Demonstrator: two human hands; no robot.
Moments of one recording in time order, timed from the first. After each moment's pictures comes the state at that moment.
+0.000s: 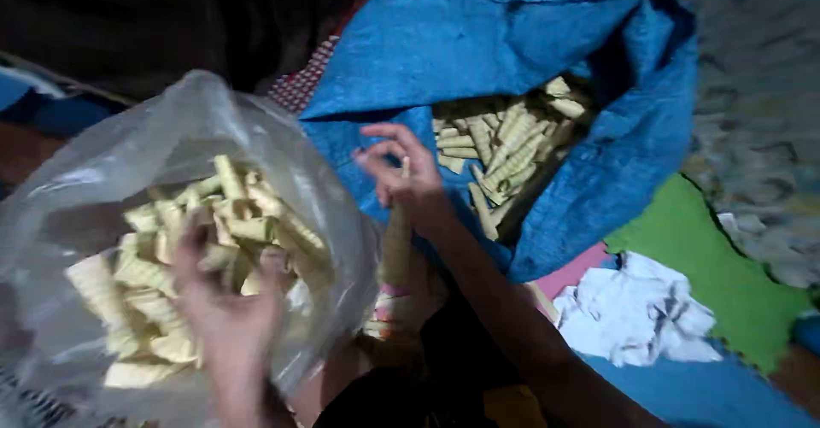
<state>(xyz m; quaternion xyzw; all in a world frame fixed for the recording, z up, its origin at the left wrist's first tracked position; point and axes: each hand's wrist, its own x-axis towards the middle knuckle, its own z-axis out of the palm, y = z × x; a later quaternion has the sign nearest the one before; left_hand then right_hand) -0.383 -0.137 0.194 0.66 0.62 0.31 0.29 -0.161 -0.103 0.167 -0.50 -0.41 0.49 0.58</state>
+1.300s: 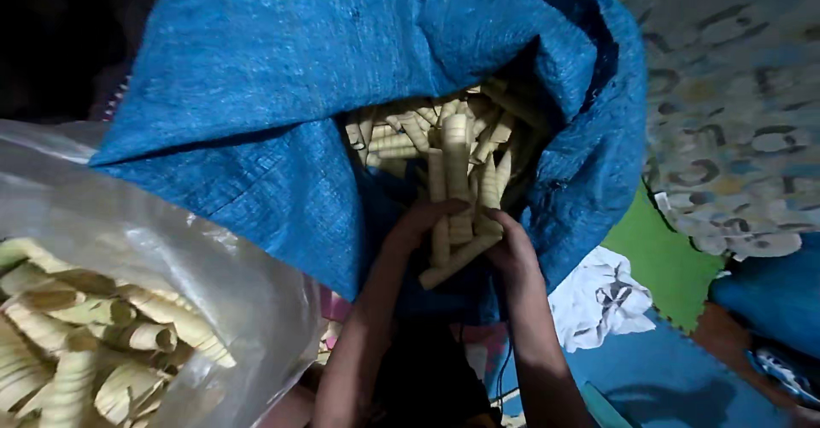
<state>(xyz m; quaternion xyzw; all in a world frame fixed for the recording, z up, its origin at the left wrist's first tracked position) -0.085 -0.103 0.029 0.43 0.42 -0.04 0.80 0.038 -0.227 0.040 -0.62 0.12 0.47 0.61</state>
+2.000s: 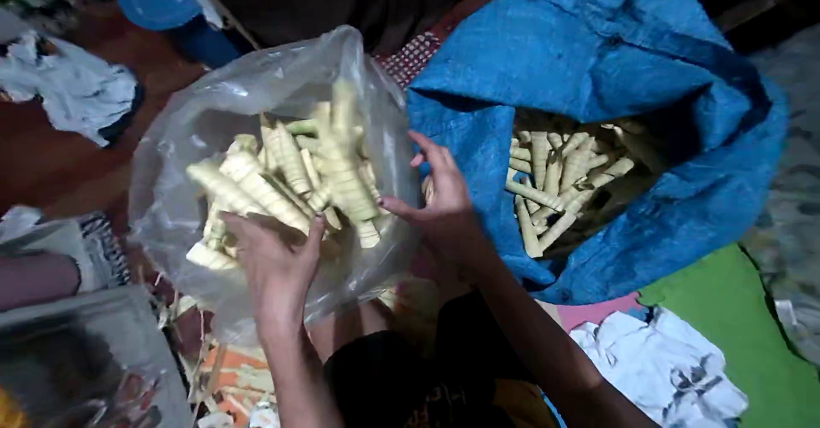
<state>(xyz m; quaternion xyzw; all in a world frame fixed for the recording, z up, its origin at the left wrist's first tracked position) -0.447 -0.186 0.185 0.52 0.80 0.25 0.20 -0.226 -0.151 0.174 -0.56 -0.60 0.38 0.42</state>
